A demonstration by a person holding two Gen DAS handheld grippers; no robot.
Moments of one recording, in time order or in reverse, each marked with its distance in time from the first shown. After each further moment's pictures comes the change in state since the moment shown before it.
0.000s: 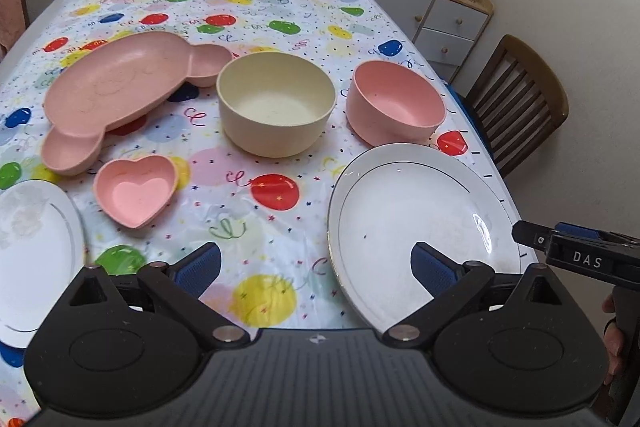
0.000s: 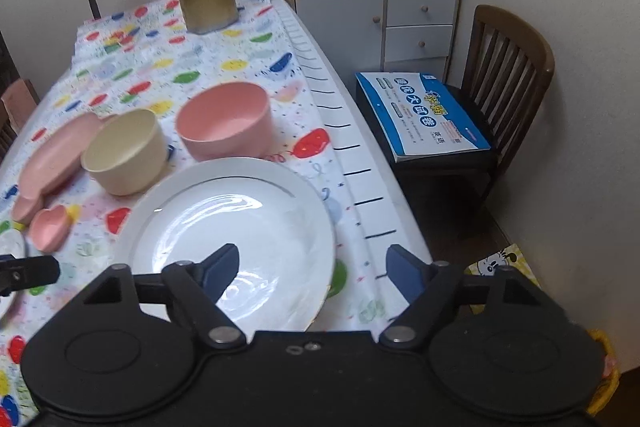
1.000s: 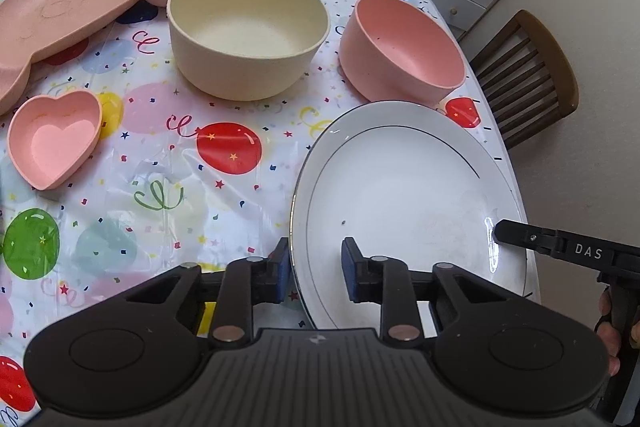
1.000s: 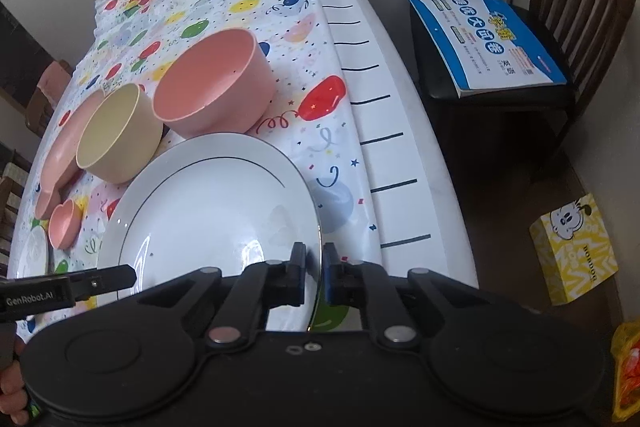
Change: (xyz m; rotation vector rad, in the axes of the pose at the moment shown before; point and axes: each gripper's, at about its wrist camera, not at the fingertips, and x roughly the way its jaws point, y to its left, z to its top) left arm 0.066 -0.005 0.008 -0.114 0.181 -0.069; right arm 0.069 -0.046 0.026 0.080 0.240 0.261
